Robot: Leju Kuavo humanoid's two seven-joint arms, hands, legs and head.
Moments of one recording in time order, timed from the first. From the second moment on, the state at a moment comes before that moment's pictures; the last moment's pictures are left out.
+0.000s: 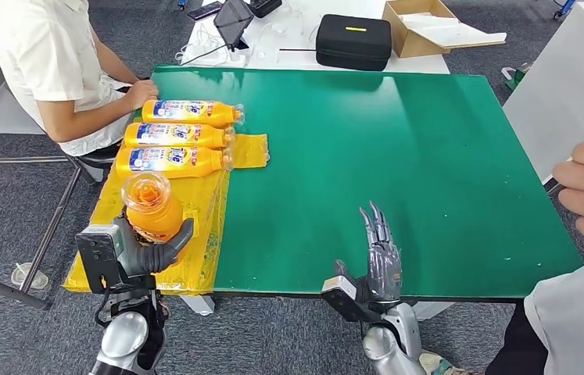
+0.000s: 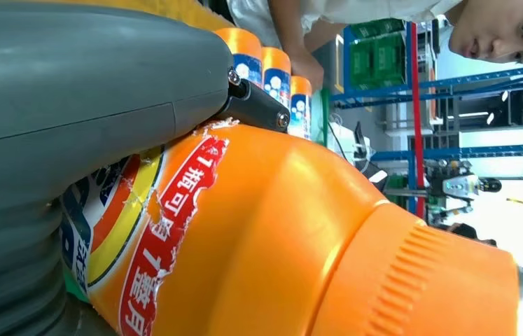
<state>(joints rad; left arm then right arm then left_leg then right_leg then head) -0.08 -0.16 -0.34 -1.38 -0.12 0.44 -0.48 -0.09 0.12 0.18 -1.07 0.70 -0.69 -0.62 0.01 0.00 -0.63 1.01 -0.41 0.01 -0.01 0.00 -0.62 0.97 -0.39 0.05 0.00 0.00</state>
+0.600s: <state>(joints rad) -0.37 -0.11 -0.42 -0.89 -0.84 0.23 -0.17 -0.17 0.14 0.26 -0.96 0.70 -0.64 -0.61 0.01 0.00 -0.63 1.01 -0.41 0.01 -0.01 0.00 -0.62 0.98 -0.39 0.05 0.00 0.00</state>
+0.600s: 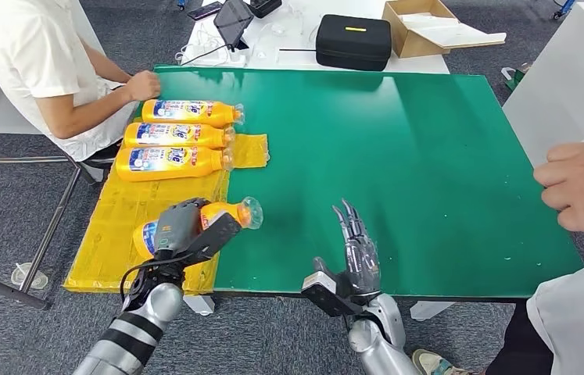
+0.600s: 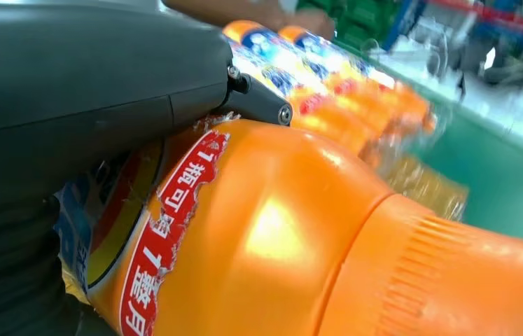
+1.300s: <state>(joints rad) -0.61 -0.09 -0.52 -0.56 -0.86 0.00 -0.19 -0.24 0.16 0.33 -0.85 0.62 -0.60 -0.68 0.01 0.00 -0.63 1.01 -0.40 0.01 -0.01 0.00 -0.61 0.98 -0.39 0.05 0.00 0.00</state>
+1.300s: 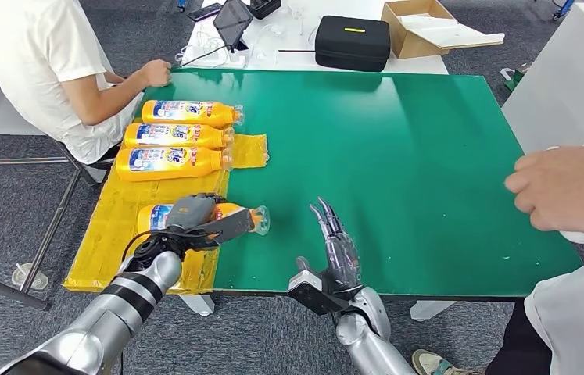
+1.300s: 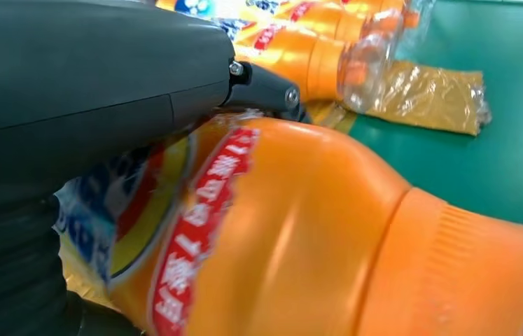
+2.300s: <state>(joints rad) -0.60 -0.09 -0.49 -0.51 -0.58 -0.13 -0.41 -0.27 0.16 0.38 -0.78 0.55 -0.62 -0.70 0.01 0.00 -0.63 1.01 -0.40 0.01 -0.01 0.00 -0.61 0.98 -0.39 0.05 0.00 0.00</state>
